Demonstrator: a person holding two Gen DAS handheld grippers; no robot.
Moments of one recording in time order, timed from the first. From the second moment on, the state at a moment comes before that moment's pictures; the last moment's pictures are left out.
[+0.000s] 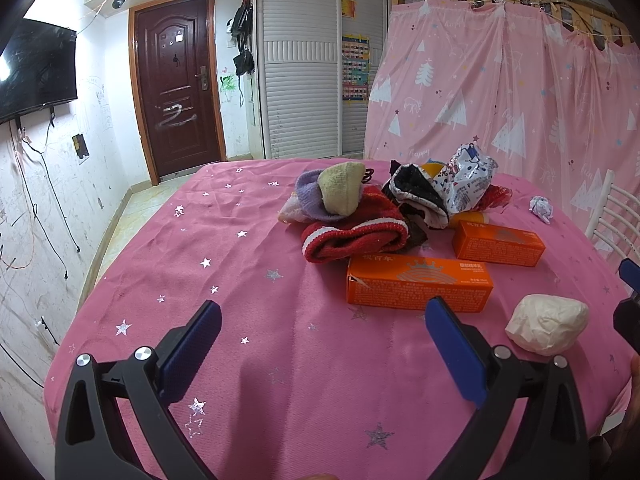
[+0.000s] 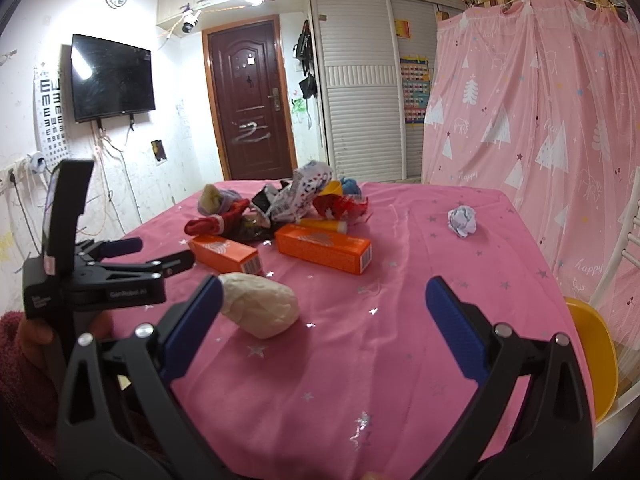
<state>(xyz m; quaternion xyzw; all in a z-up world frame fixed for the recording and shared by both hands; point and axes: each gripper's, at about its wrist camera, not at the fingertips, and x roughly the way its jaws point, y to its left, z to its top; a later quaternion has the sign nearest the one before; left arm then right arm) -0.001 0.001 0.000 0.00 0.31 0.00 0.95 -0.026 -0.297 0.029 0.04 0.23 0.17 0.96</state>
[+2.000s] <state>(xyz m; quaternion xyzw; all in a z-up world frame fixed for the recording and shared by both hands) 0.092 -0.052 0.005 -0.06 0.53 -0.03 0.84 0.012 -0.257 0.028 -0.02 0.36 0.25 0.90</state>
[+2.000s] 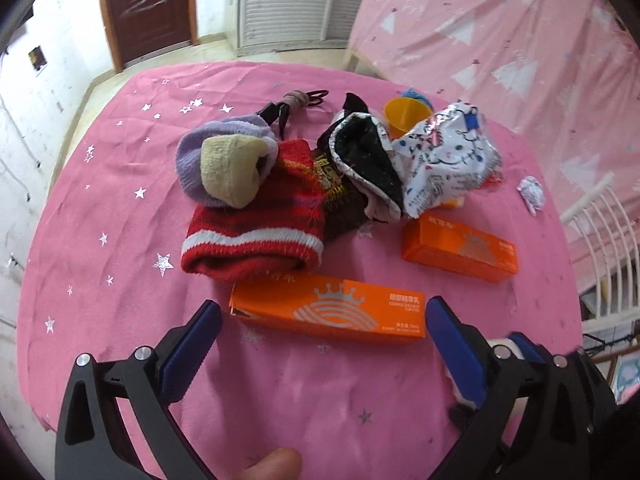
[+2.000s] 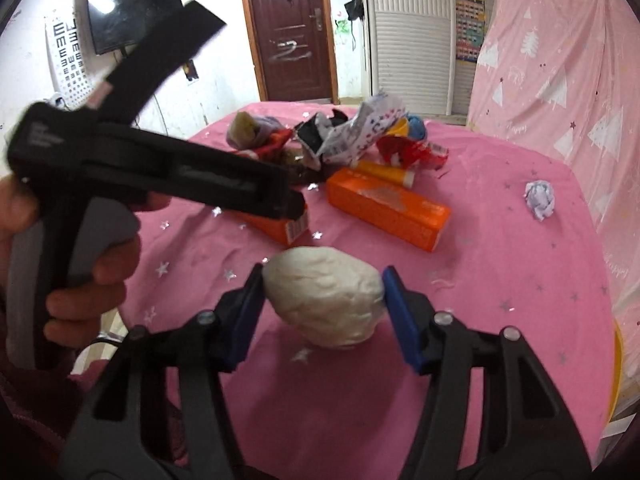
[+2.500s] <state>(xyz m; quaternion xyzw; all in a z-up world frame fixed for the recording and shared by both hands) 0.114 -0.067 0.004 -0.05 0.56 0.02 0.83 0.009 -0.316 0.047 0.00 0.33 0.24 0.91</state>
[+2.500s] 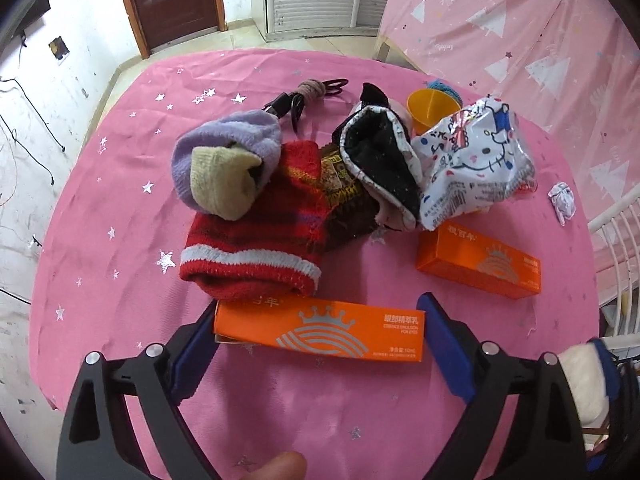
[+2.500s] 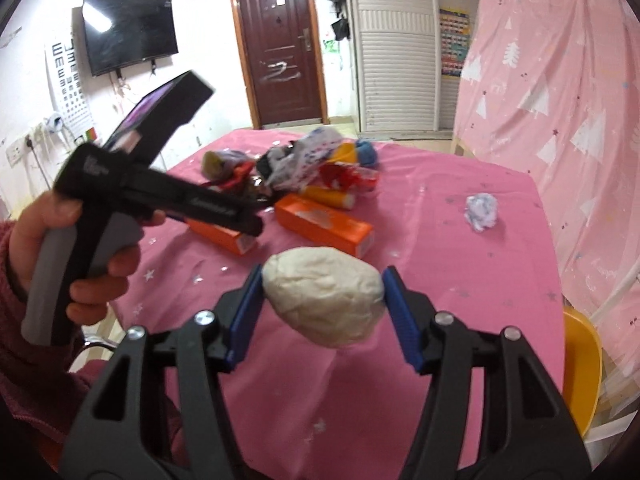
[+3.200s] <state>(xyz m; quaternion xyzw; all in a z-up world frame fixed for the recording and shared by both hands) 0.075 -0.139 0.075 -0.03 0.52 -0.10 0.85 0.025 -0.410 0.062 0.07 0.30 0.11 0.94</state>
